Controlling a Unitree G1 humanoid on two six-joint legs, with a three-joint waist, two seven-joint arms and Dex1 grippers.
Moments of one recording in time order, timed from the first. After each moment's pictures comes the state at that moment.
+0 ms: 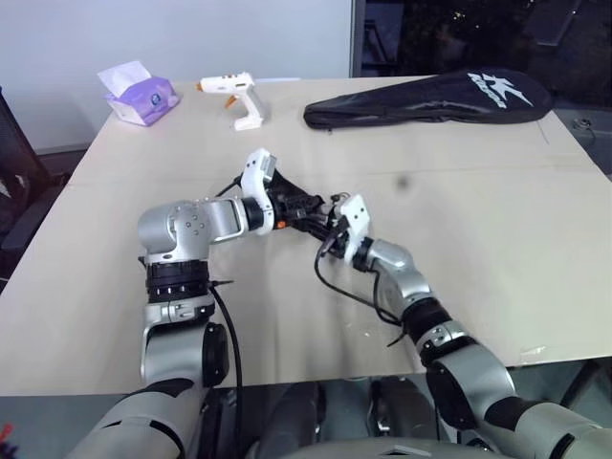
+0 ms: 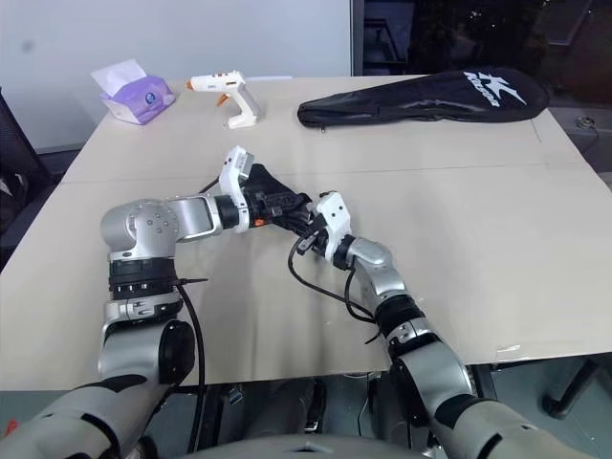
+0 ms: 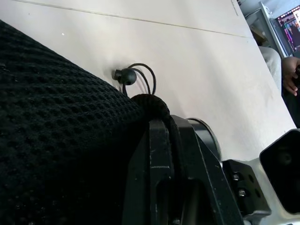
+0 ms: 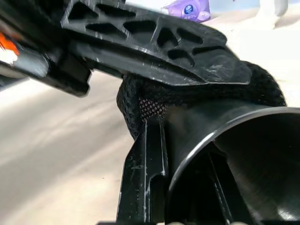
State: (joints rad) left arm -0.77 0.35 0.27 0.14 -0.62 1.33 -0.46; right arm -0.72 0.13 0.15 0.84 0.13 -0.25 0.69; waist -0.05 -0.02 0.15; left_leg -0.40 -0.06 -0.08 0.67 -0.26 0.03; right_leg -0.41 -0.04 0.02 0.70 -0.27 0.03
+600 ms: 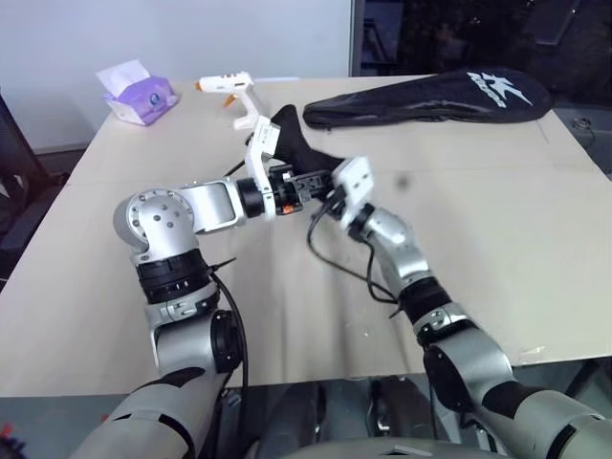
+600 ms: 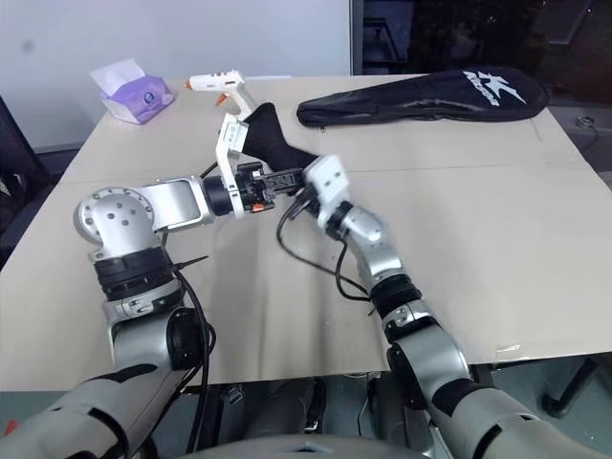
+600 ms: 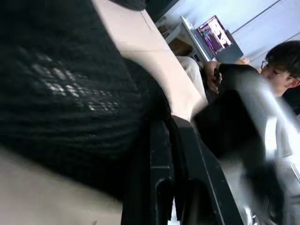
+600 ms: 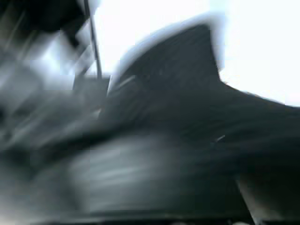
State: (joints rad) left arm -0.84 0.27 0.42 -0.04 -0.81 1.54 -0.46; right arm -0.80 0.13 0.04 0.64 0.29 -0.20 0.63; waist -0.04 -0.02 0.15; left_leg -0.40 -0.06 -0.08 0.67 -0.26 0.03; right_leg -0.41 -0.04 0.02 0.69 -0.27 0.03
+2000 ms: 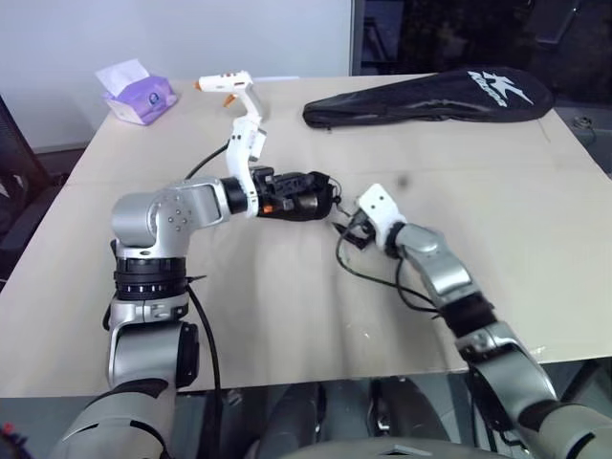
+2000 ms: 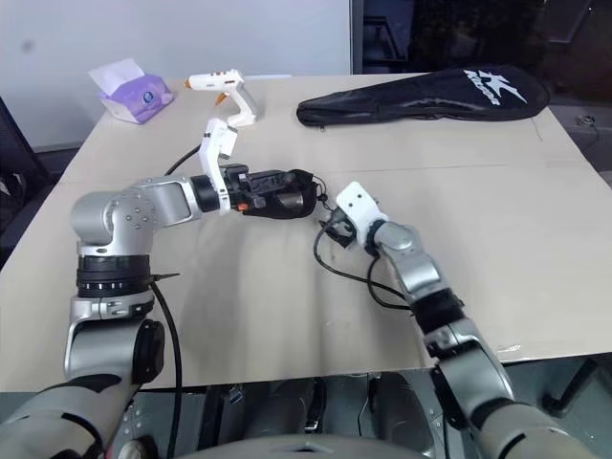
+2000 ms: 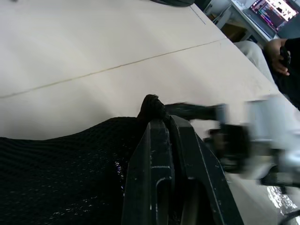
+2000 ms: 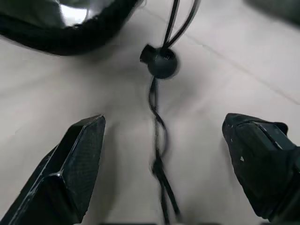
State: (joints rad) left arm -0.78 0.52 0.15 0.08 -0.63 1.13 -0.66; right arm -0.70 -0.08 0.23 0.53 -0.06 0.14 0.46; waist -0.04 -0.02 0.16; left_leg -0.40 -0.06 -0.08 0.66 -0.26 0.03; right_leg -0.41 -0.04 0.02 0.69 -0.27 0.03
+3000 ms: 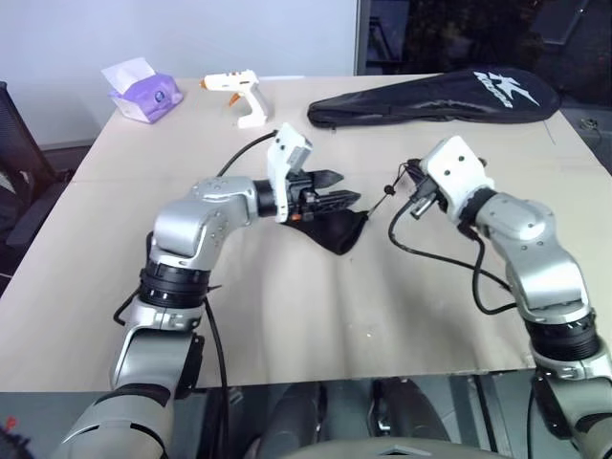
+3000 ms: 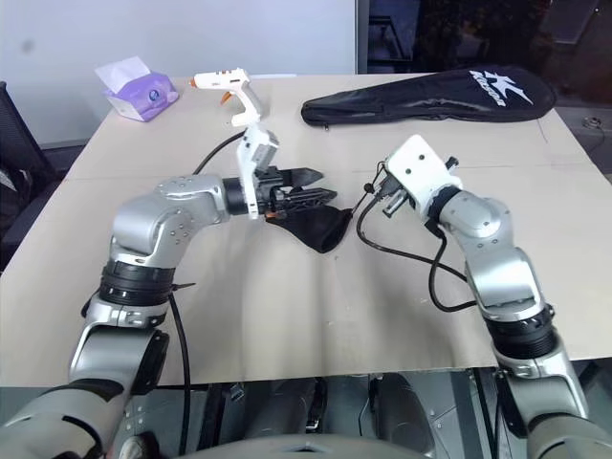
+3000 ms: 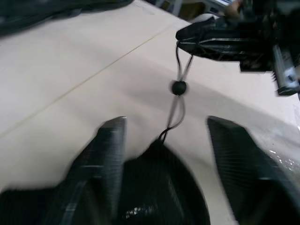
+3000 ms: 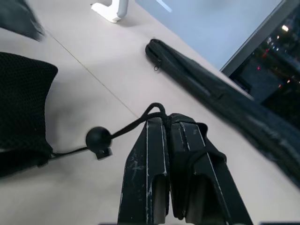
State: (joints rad) left arm -0.79 0.49 -0.13 0.02 -0.49 0.74 -0.89; right arm -0.57 -0.50 0.13 -0.46 -0.06 0.73 0.54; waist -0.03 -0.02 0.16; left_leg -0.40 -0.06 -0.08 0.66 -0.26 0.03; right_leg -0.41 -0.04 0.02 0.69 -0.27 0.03
